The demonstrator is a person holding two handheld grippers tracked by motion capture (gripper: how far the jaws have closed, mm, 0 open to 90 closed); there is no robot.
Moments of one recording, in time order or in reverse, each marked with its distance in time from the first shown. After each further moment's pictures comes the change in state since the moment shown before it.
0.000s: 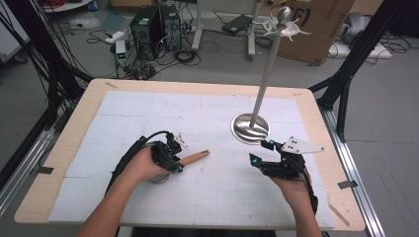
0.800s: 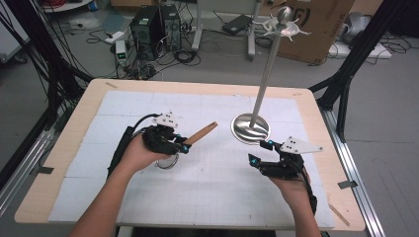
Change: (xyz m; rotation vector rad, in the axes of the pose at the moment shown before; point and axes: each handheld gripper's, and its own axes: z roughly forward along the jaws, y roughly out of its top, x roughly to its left) left arm 0.010 0.017 -0.057 -0.425 -0.071 -0.038; right arm 0.001 0.000 0.003 0.004 0.006 -0.005
